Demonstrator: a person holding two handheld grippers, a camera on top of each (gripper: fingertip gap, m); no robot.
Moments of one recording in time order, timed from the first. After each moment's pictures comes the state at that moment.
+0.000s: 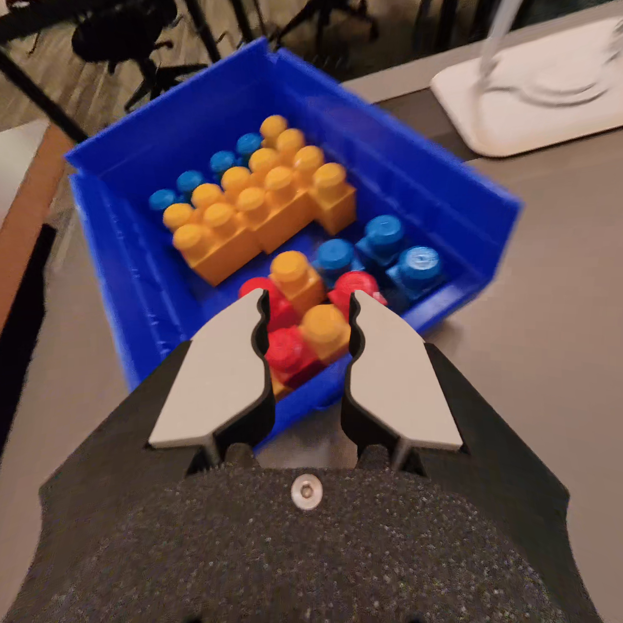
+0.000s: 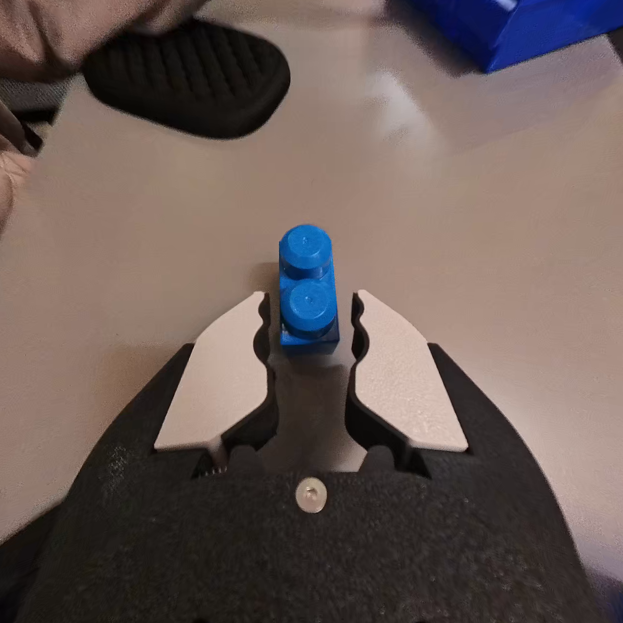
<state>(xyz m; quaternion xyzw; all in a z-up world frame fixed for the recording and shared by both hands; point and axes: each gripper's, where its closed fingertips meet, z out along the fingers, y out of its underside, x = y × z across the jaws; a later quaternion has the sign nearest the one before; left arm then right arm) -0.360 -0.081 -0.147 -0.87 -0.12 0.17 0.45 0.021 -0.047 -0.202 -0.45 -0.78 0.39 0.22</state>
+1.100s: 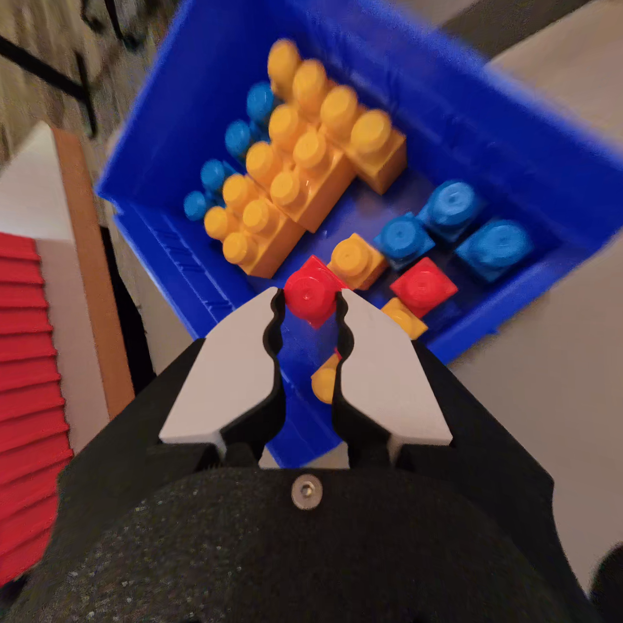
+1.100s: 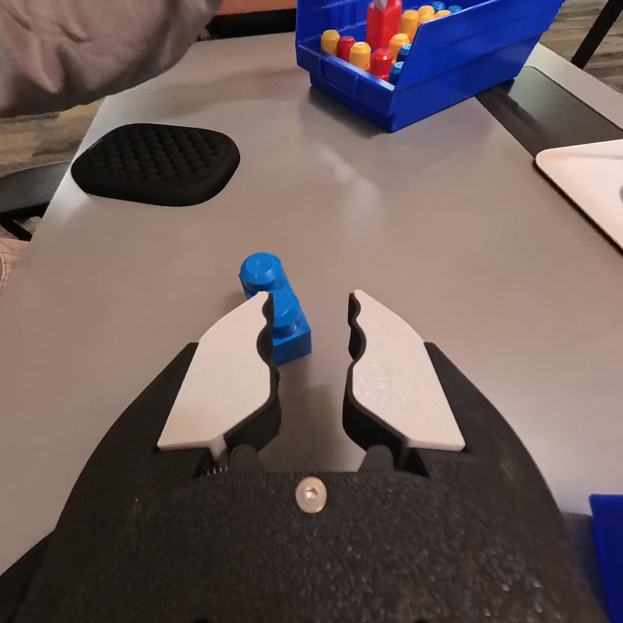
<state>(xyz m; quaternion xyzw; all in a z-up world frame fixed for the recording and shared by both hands) -0.406 -0.075 -0.138 -0.94 -0.04 0.22 0.24 0.018 -0.014 -0.173 -0.49 -0.70 0.44 0.28</state>
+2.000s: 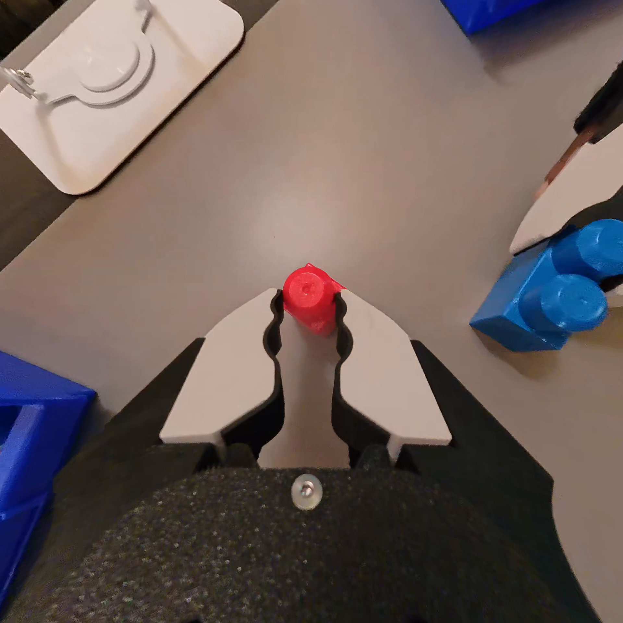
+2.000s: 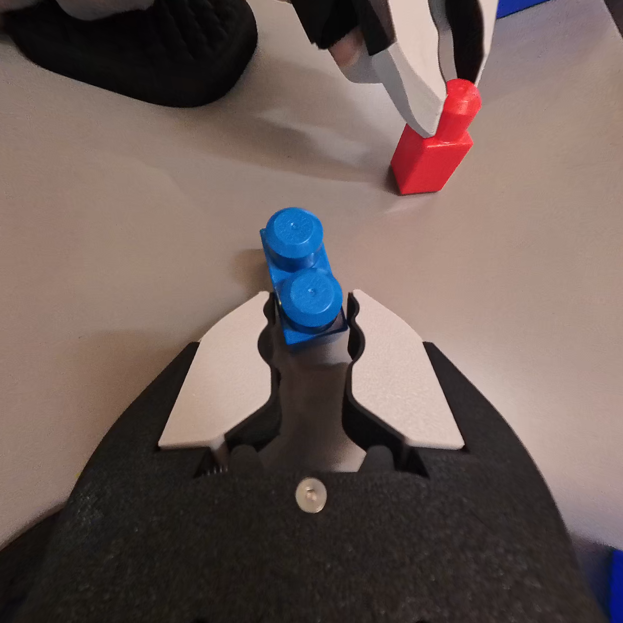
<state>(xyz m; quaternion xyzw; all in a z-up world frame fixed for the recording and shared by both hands) -0.108 -0.008 -0.195 -0.92 0.15 0.01 0.37 0.018 -0.038 -0.215 -0.47 -0.78 0.34 0.23</state>
